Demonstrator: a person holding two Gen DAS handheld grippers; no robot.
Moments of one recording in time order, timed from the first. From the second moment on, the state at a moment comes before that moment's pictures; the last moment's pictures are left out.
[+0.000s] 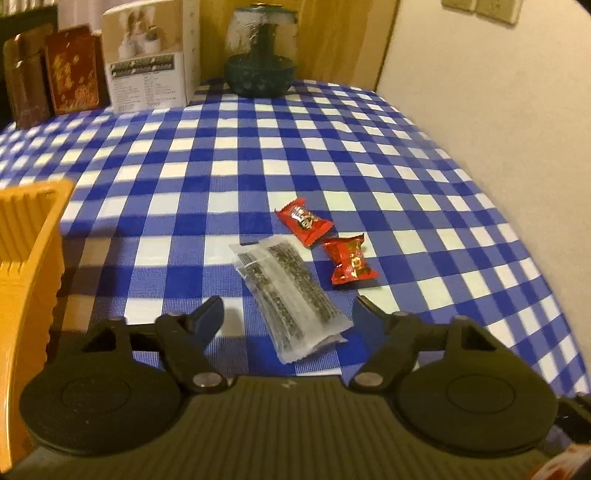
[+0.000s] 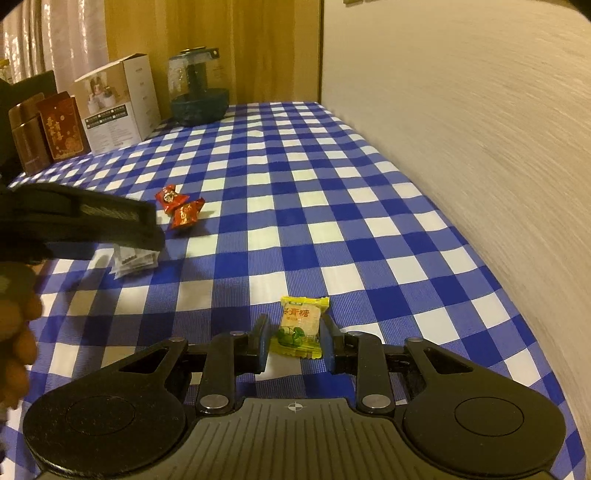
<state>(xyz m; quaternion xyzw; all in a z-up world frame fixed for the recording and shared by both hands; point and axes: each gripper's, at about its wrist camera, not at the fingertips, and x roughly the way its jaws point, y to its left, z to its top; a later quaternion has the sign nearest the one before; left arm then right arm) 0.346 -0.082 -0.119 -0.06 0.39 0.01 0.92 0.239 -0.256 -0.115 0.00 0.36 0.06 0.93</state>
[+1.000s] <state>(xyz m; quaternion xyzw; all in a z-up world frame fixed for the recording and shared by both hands) 0.258 -0.077 -0.121 0.01 0.39 -0.02 0.92 0.221 -0.249 -0.115 -0.01 0.37 0.08 0.92</state>
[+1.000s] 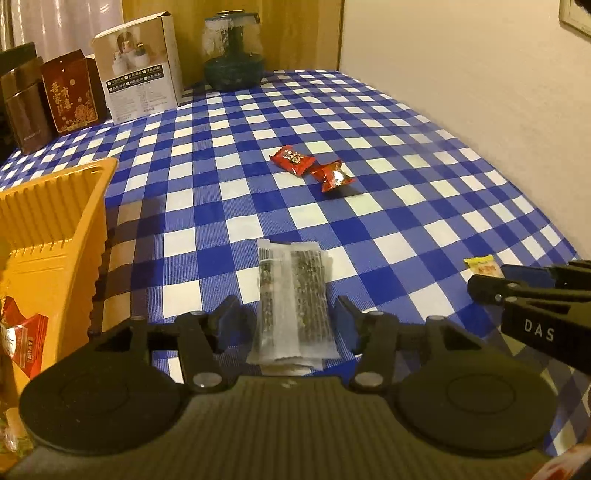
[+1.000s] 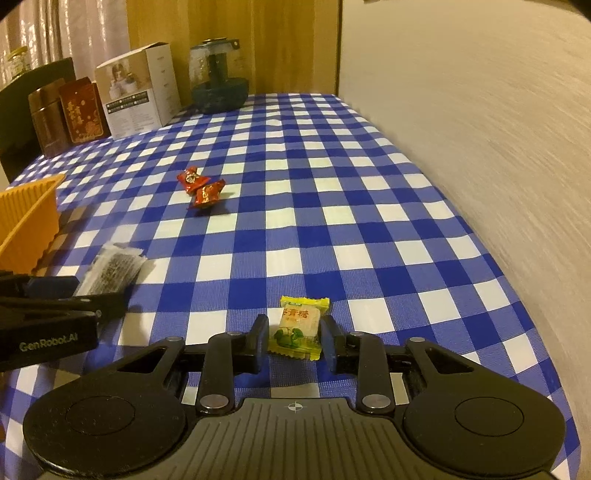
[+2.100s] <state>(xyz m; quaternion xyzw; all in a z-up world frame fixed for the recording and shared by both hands) 0.188 -0.067 -0.040 -0.05 0.37 -0.05 0.93 0.151 -0.225 -0.031 0.01 0.35 0.09 0.93</state>
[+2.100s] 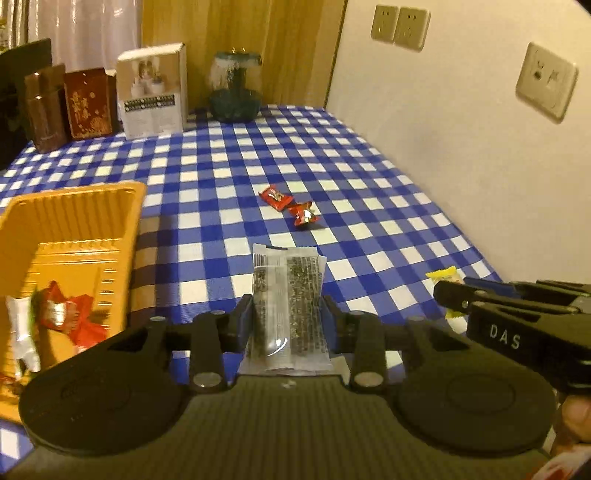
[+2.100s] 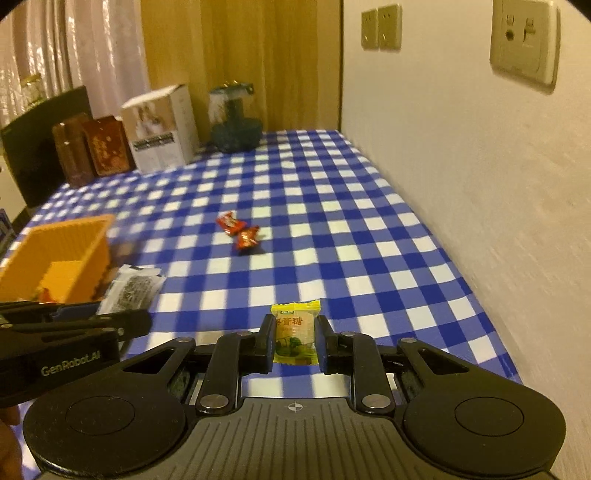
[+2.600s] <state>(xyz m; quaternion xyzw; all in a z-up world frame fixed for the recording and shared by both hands) 0.121 -0.016 0.002 -0.06 0.35 -0.02 0.94 0.091 -0.163 -0.001 0.01 0.33 0.14 0.93</state>
